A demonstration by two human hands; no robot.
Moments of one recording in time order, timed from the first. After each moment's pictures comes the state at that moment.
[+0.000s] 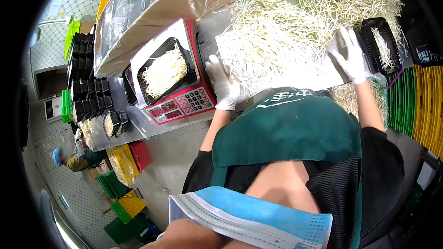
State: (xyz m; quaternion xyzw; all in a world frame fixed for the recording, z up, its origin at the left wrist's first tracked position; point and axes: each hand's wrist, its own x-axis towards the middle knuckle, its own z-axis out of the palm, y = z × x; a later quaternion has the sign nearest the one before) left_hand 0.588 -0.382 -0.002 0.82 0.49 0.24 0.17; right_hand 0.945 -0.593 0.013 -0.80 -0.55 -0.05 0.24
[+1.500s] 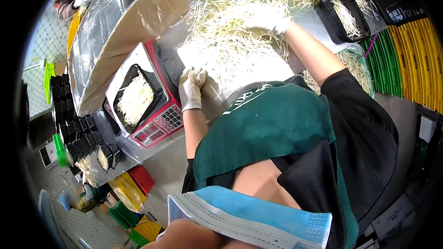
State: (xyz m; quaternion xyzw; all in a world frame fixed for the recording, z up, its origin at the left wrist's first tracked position) left_hand 0.598 -0.342 -0.019 0.37 0.48 0.34 0.72; right_hand 0.910 -0.447 0.037 -0.59 -0.59 0.33 0.44
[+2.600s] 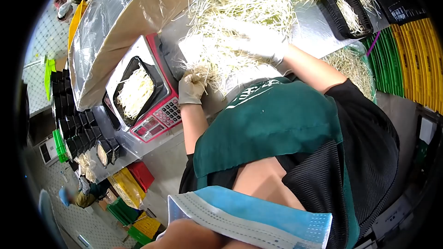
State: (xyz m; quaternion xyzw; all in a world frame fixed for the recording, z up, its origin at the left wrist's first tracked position) left_hand 0.588 -0.346 -0.006 0.18 0.49 0.29 0.81; right_hand 0.828 -0.480 0.059 -0.66 -0.58 0.26 0.41
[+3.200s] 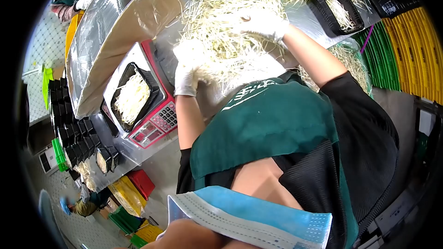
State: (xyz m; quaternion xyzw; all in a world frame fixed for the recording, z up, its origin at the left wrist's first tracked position) left_hand 0.627 -0.335 0.003 0.43 0.33 0.26 0.80; right_hand 0.869 -0.479 0.088 -0.69 -0.47 0.40 0.38
